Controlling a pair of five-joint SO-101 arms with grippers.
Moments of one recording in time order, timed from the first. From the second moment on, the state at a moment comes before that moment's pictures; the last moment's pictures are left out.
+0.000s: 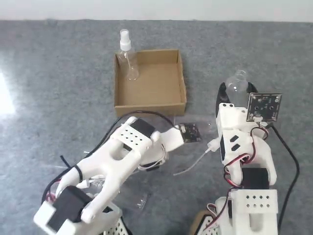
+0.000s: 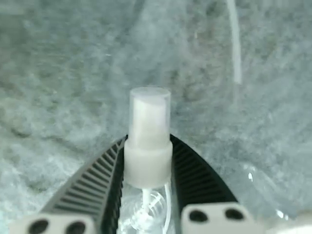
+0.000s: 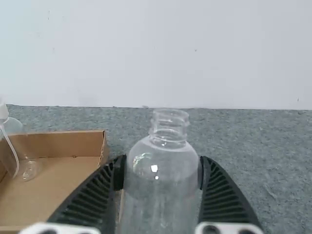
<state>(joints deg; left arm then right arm) 28.5 -11.0 44.4 72.0 -34.3 -3.5 -70.4 65.4 27.3 -1.0</state>
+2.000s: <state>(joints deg) 25.4 -6.1 35.6 69.0 -28.4 -5.5 -70.5 66.2 27.3 -1.0</state>
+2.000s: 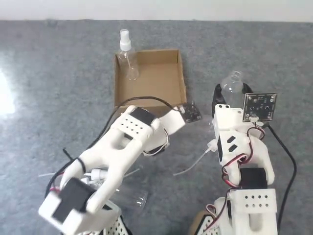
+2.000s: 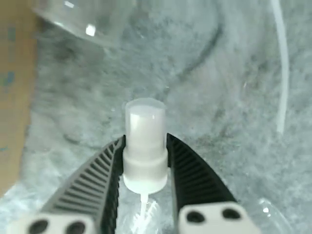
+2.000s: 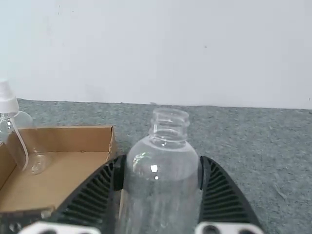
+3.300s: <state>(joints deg) 18.5 -48.3 34.9 64.0 -6.5 -8.7 -70.8 71.3 23.9 -1.0</state>
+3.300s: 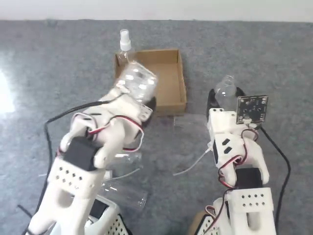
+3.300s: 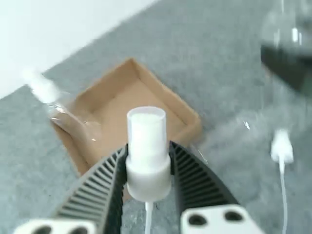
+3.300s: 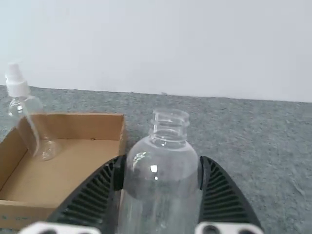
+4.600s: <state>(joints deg) -4.6 -77.0 53.9 53.0 20.3 -28.8 -70.8 74.6 22.6 -1.0</state>
